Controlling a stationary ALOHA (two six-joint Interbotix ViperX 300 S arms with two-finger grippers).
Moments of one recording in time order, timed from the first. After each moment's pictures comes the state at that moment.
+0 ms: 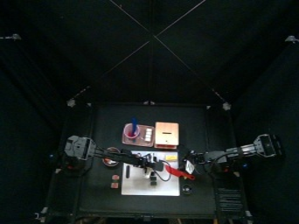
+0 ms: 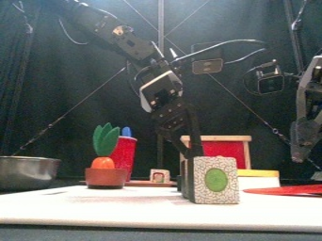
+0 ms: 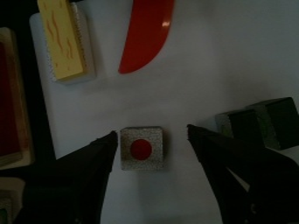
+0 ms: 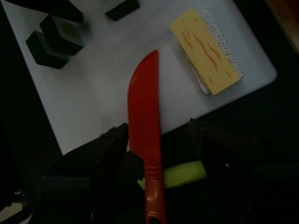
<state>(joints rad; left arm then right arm) -0.10 0.35 0.24 0.12 0.44 0.04 0.07 -0.50 1.17 0.06 0.20 0.58</state>
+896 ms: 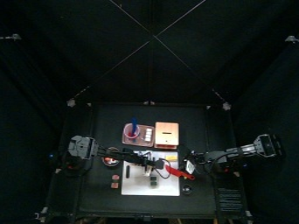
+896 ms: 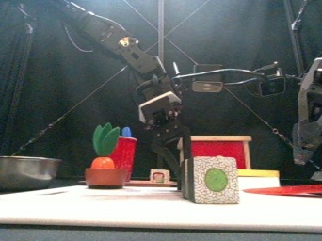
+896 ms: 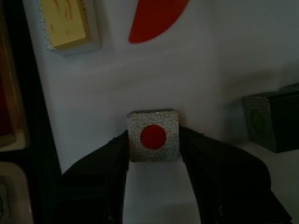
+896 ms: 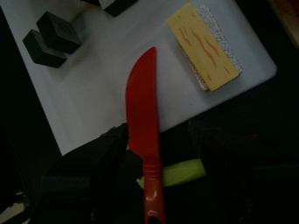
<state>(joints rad) -0.07 0.31 0.22 0.12 0.51 0.03 0.07 -0.50 1.18 0.08 0.18 0.58</state>
